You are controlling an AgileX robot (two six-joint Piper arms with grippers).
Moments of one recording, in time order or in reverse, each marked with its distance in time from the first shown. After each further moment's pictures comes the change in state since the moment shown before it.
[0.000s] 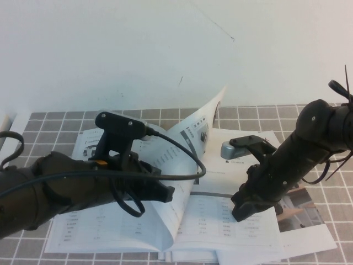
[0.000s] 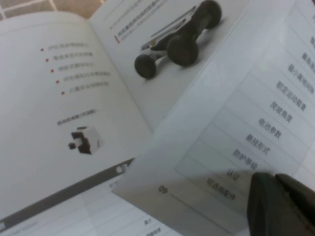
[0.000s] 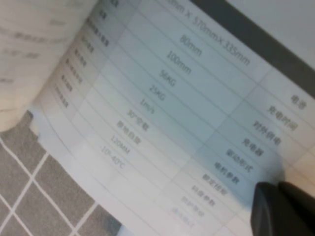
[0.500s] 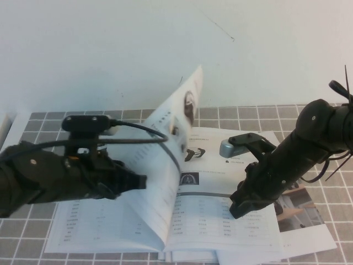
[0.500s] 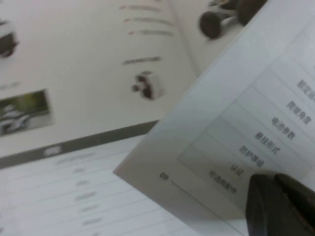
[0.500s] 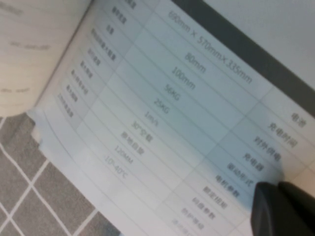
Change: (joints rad) right arm 0.000 0.000 0.000 0.029 -0.027 -0.048; left arm 0.163 0.000 0.000 0.040 0.147 -0.159
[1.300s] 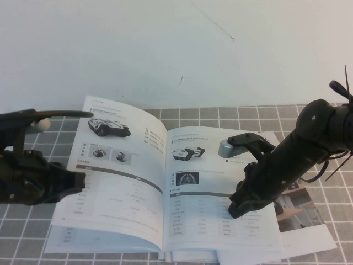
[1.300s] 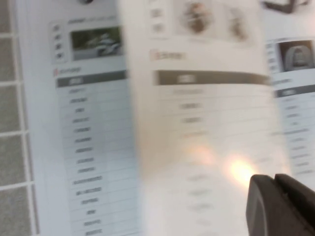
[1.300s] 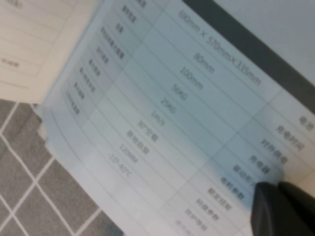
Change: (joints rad) right arm 0.000 0.000 0.000 0.016 0.004 -0.040; left arm 0.302 -0.201 0.000 0.207 0.386 -0.150
